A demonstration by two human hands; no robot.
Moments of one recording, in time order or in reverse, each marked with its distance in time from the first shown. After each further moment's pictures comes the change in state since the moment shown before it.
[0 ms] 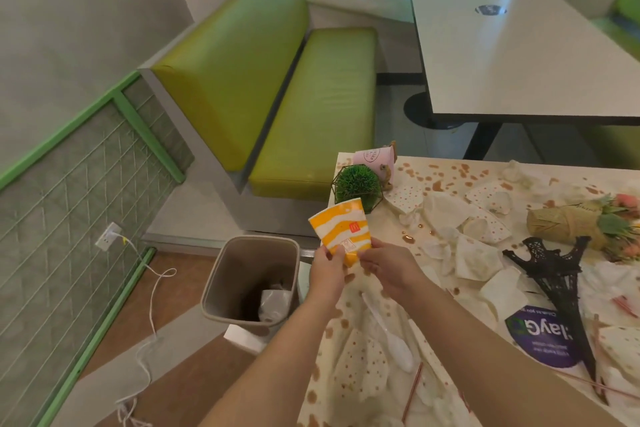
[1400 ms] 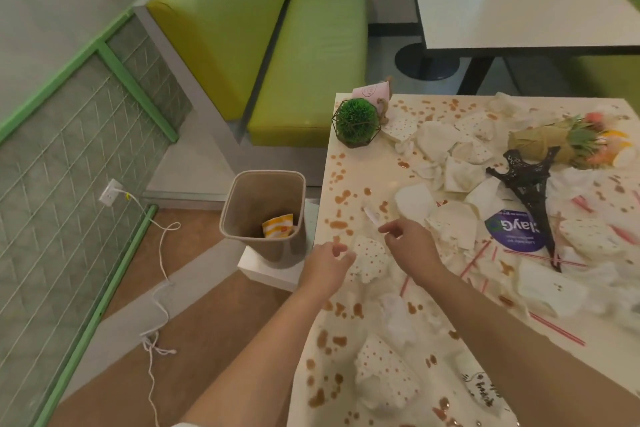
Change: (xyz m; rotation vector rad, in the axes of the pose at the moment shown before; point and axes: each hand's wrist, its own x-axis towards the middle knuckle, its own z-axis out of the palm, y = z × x) left_hand -0.114 -0.084 -0.072 0.833 -0.151 0.105; right_hand -0.139 0.076 -0.020 -0.845 0.315 -0.252
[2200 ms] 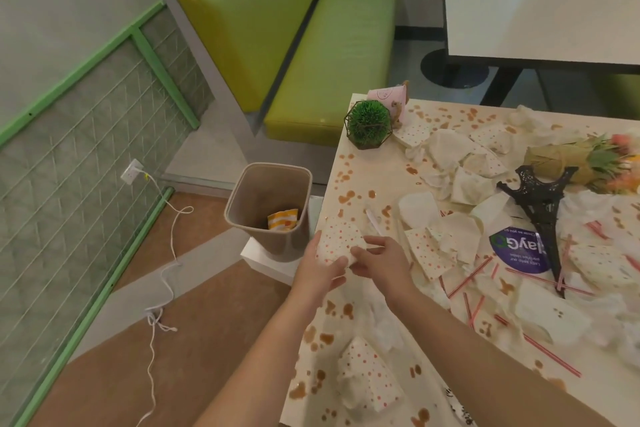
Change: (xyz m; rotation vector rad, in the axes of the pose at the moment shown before) left_hand -0.020 -0.002 -0.002 -0.709 0.074 -0.116; right_hand -0.015 -0.007 0.039 0.561 -0.141 0.214
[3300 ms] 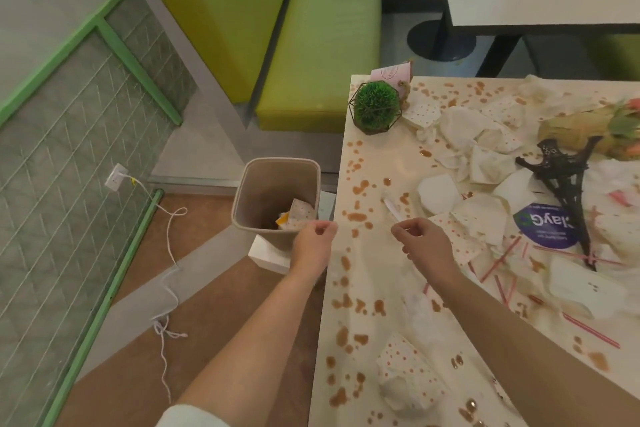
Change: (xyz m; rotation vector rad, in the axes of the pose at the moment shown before) left_hand 0.062 0.020 -0.050 0.381 0.091 0.077; right_hand 0.025 -0.002 -0.001 -0.228 0.186 -0.093
